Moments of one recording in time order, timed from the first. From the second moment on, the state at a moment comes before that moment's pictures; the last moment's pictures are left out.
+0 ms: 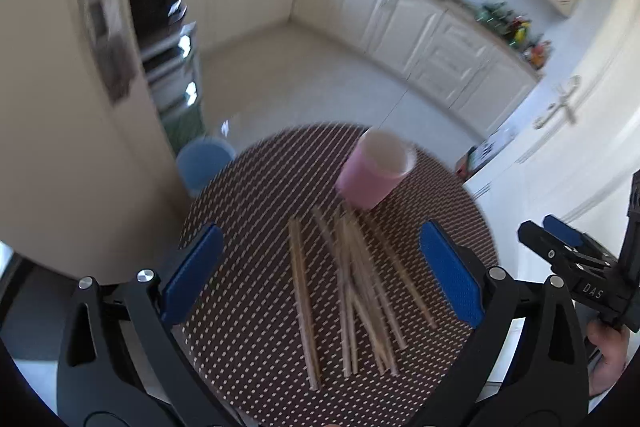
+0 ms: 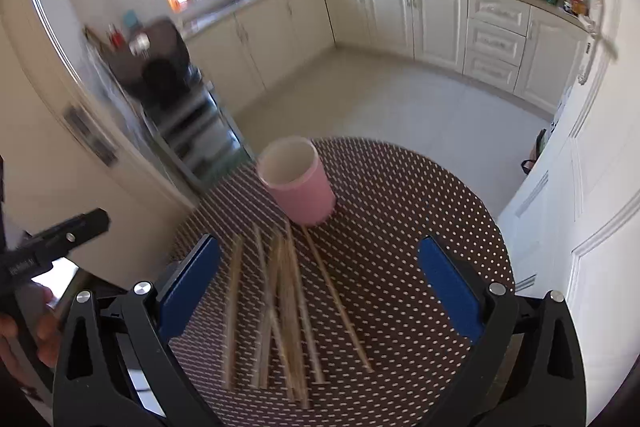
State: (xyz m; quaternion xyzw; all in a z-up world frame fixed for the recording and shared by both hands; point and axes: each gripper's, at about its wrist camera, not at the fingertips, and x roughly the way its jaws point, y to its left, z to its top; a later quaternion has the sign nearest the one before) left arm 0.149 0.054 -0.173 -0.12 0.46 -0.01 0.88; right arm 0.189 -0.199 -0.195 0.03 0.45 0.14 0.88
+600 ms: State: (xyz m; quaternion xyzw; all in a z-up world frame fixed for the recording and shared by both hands) left arm 0.197 0.075 -0.338 -0.12 0.62 0.03 0.78; right arm 0.259 -0.191 -0.317 0.00 0.58 0.18 0.79
